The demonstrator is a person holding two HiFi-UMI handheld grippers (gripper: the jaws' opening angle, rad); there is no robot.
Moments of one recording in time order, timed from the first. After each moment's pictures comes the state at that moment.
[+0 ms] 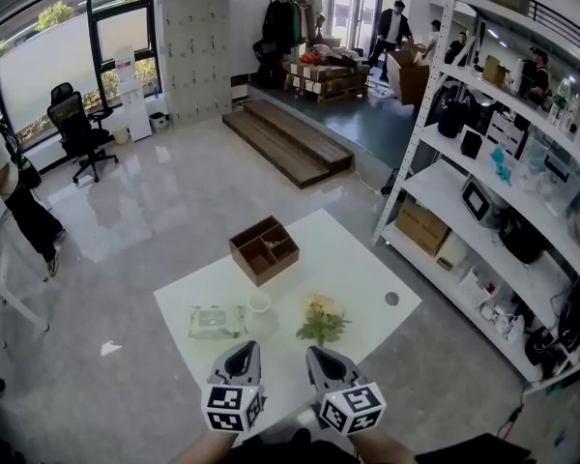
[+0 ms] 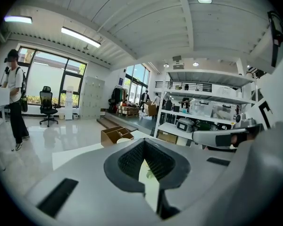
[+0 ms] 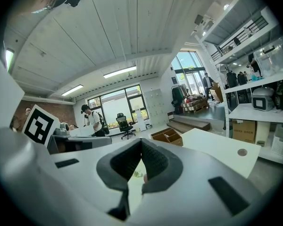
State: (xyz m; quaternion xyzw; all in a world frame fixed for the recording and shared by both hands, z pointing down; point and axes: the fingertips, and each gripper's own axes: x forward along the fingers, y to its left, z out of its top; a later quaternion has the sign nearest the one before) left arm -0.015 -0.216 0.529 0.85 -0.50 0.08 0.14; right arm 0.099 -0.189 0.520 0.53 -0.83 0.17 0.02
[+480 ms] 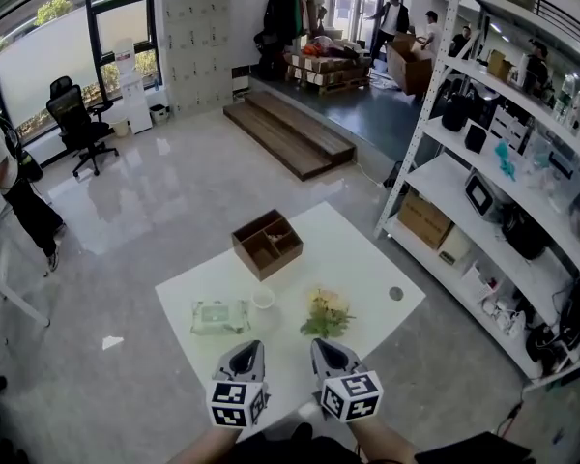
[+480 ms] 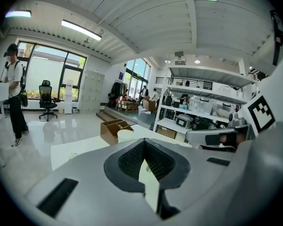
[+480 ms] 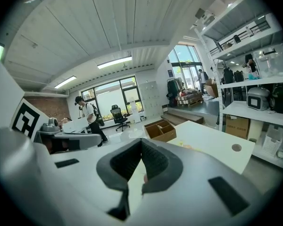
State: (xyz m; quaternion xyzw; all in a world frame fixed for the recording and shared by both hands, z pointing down) left arm -0.017 -0.217 0.553 0.85 -0.49 0.10 0.17; right arm 0.104 -0.208 0.552 0.55 -0.81 0.19 0.07
